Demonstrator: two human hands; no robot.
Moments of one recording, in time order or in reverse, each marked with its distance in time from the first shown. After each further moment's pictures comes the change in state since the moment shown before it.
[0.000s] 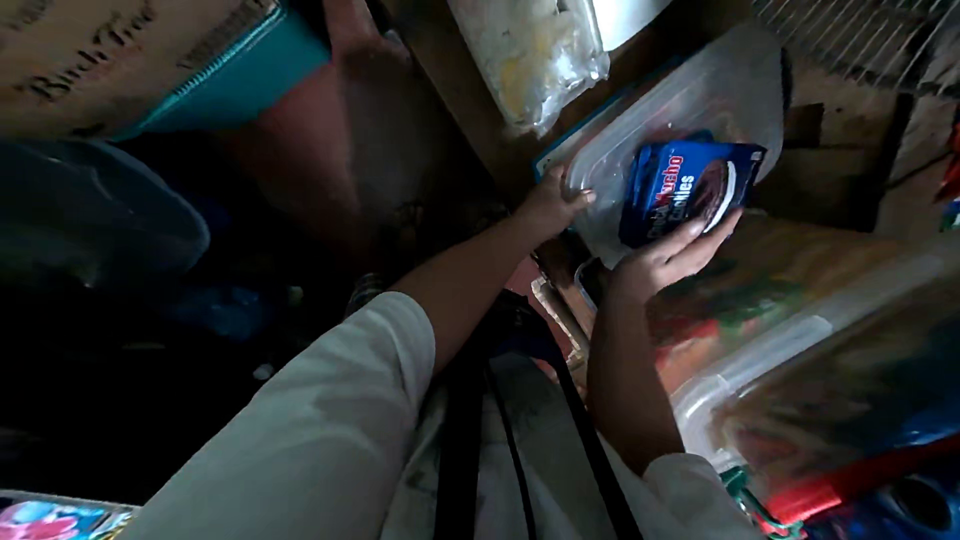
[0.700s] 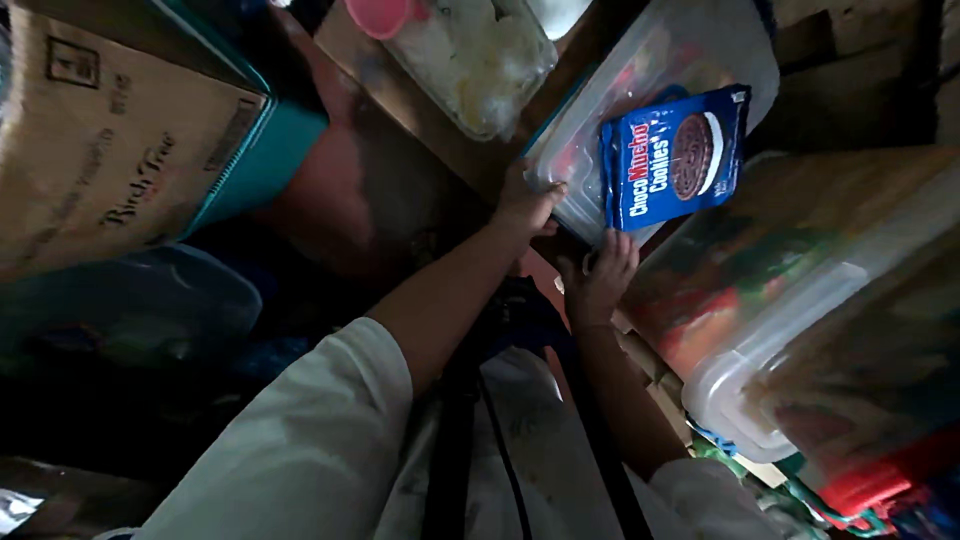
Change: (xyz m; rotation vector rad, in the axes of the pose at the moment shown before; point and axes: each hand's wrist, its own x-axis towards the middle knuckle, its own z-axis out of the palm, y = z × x) left_hand 0.003 0.017 0.017 -0.155 0.142 -0.219; right_hand -0.083 0.039 -0.015 -0.170 -0.448 -0.027
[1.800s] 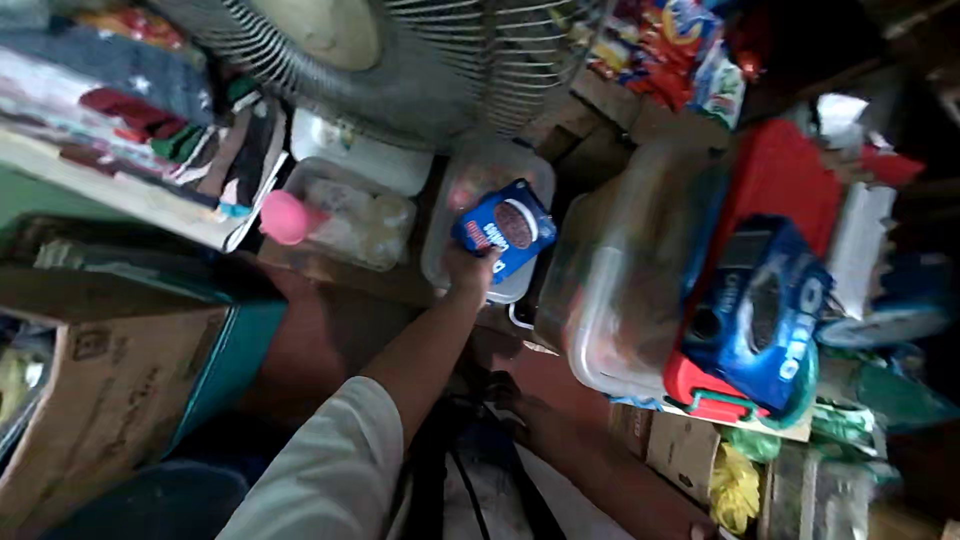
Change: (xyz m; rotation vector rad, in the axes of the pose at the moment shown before) left_hand -0.016 0.023 0.102 0.261 0.045 0.359; right_hand -0.112 -0.003 -0.129 0.429 -0.857 0.086
